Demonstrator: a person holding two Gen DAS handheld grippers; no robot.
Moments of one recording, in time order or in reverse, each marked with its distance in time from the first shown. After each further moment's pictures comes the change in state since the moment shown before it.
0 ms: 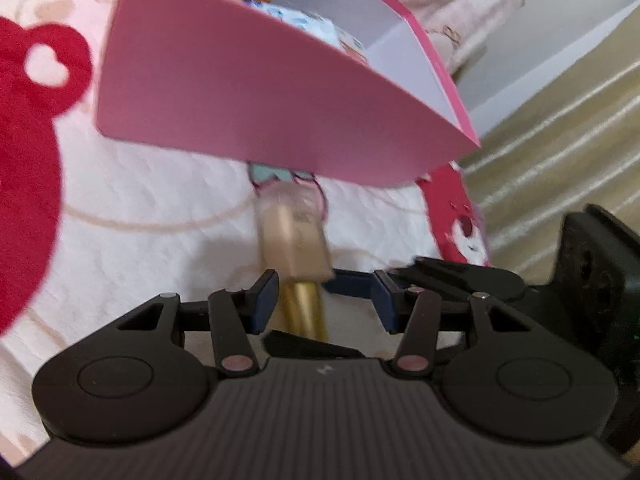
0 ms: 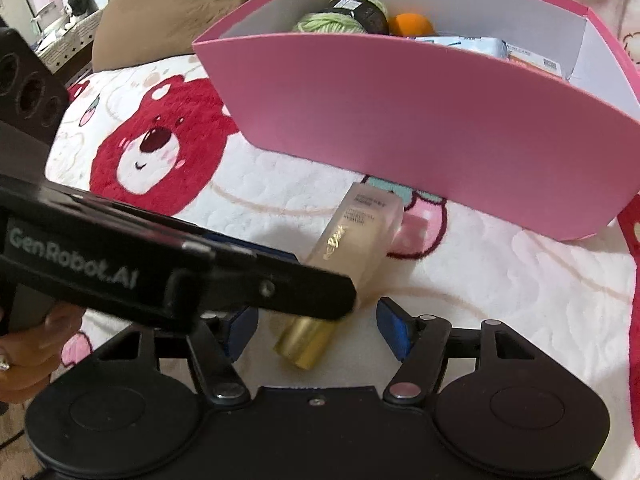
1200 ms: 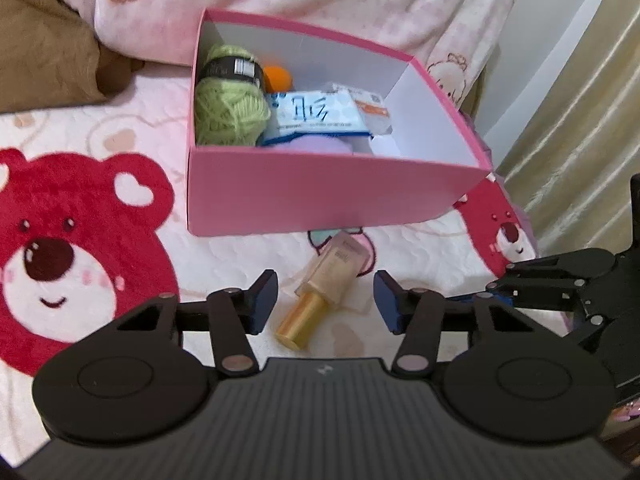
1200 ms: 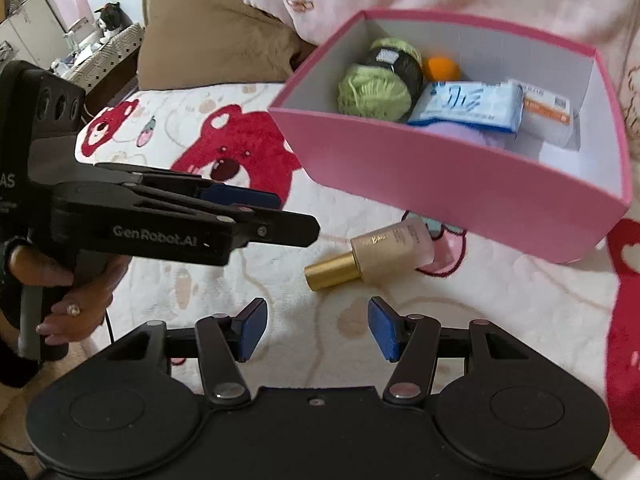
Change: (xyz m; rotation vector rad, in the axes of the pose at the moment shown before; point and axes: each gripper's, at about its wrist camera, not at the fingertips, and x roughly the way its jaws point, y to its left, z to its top) left arm -0.064 -0.026 0.018 0.201 -0.078 0.218; right arm -0.063 0.012 0.019 0.007 0.015 0.134
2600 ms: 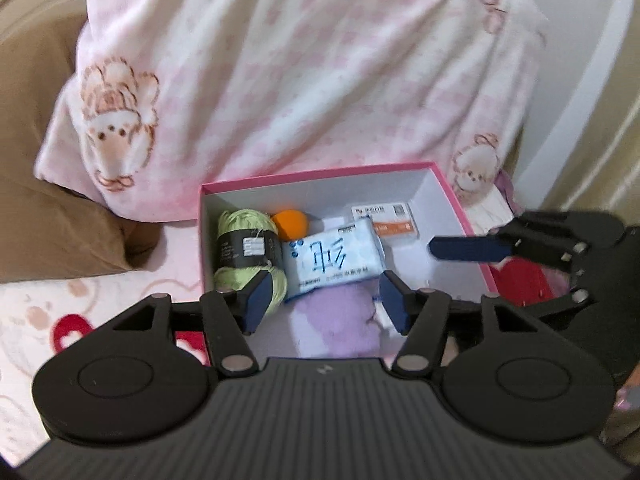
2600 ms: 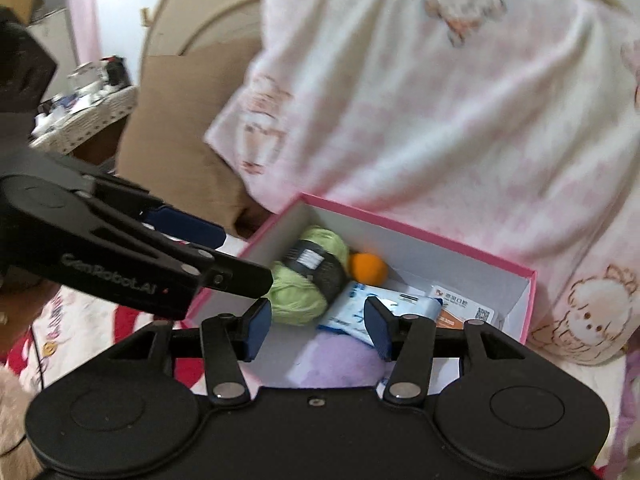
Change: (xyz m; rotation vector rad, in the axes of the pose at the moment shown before) left arm -0.028 -0.070 0.166 0.124 0.006 0.237; right arm -0.063 -0.043 0.132 -0.172 -0.260 -0.089
